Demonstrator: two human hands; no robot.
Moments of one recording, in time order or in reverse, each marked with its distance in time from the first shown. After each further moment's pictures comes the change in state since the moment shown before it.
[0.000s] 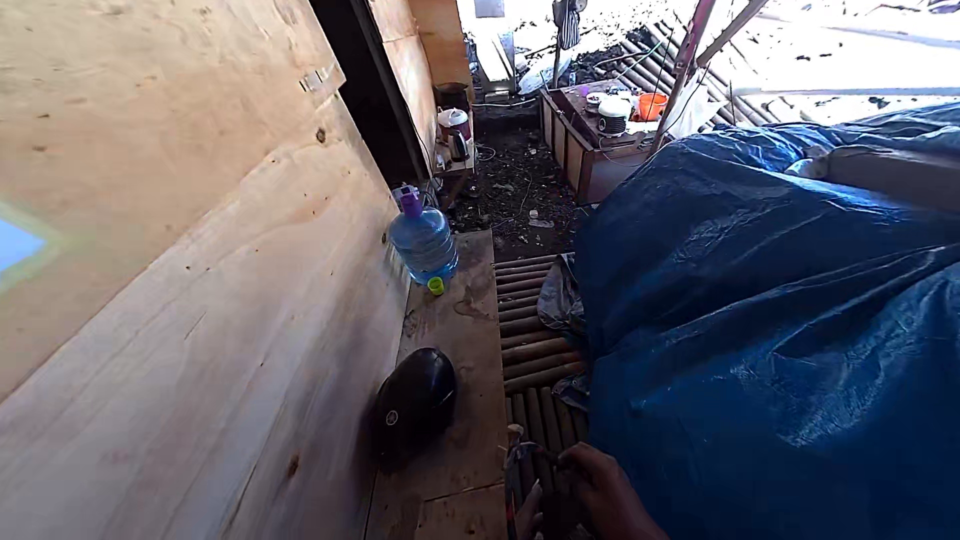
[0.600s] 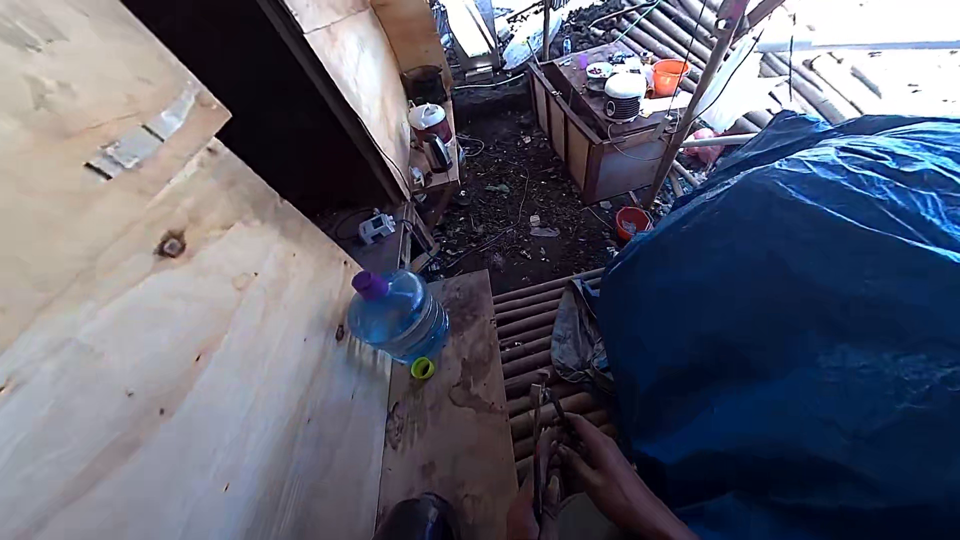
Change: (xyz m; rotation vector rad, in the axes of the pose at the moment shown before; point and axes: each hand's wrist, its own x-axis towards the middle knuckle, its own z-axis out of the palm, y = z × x) left_hand 0.464 0.009 -0.062 0.145 0.164 0.053; right_hand 0.413 -0.021 -0.170 0.127 -0.057 0.106
